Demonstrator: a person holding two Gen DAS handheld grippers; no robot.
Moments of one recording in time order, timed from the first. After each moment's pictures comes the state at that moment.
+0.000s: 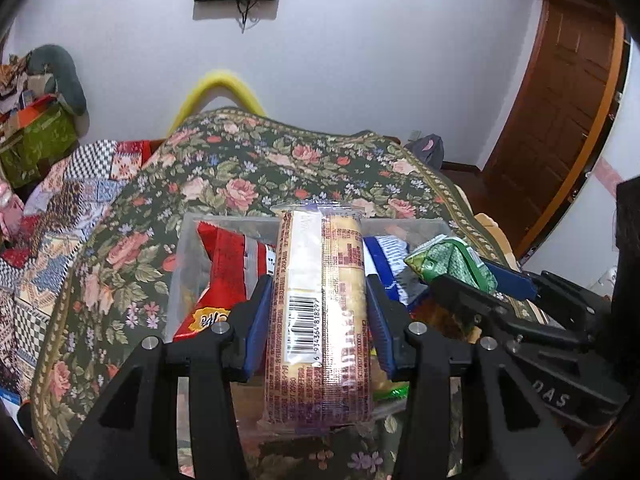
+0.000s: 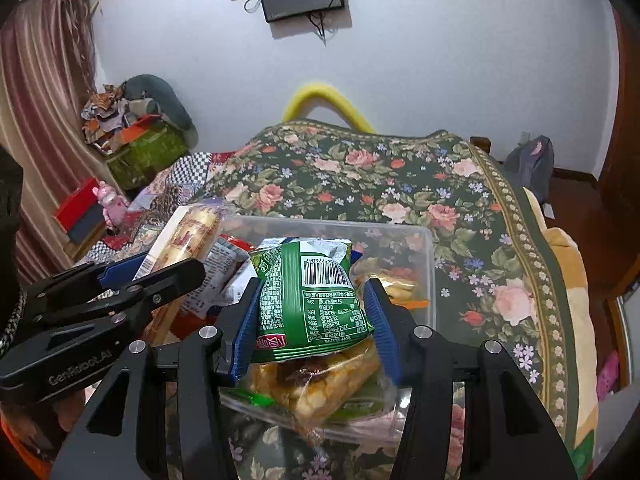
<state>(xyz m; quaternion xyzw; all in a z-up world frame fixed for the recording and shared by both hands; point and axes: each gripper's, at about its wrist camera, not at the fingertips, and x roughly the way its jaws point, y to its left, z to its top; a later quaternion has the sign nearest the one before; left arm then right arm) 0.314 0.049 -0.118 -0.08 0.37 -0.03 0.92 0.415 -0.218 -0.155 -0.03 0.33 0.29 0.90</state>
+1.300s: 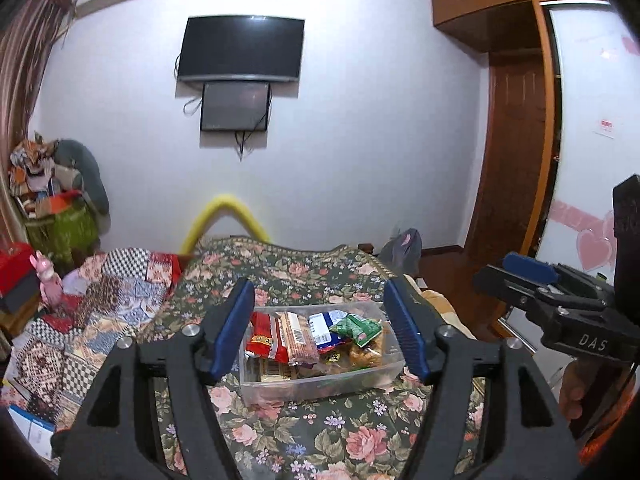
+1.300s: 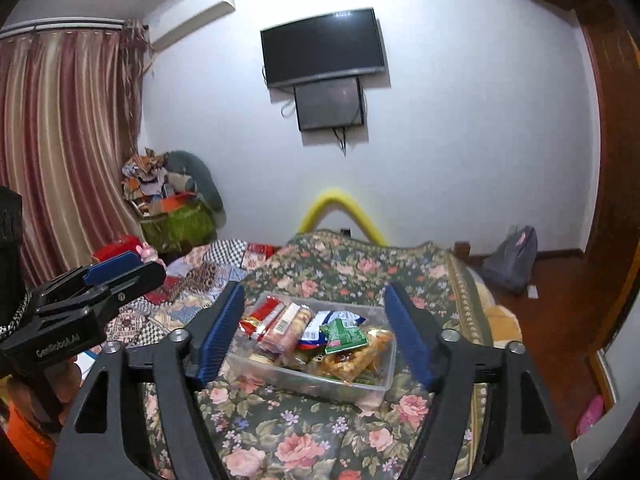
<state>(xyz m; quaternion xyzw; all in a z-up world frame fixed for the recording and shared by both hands) 0.108 0.029 0.033 -0.03 0.16 -0.03 0.99 0.261 -0.290 -0.032 -0.01 0.15 0.31 0.94</state>
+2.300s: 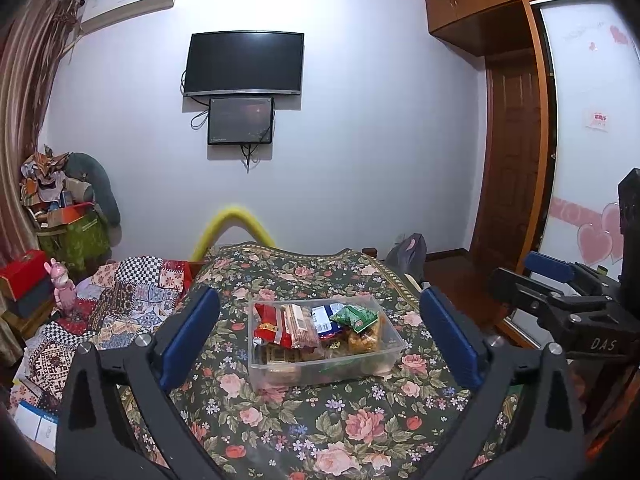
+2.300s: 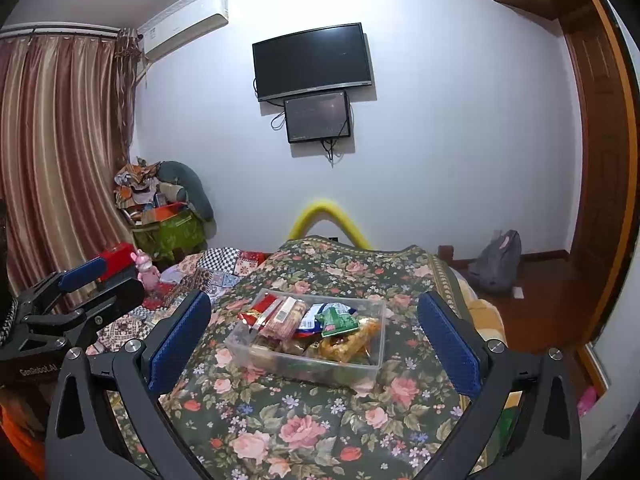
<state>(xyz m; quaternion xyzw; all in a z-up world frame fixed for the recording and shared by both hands) 0.063 0.018 0.031 -0.02 0.14 -0.01 0.99 0.224 -0.309 -0.043 0.00 0.13 0.29 0.95</state>
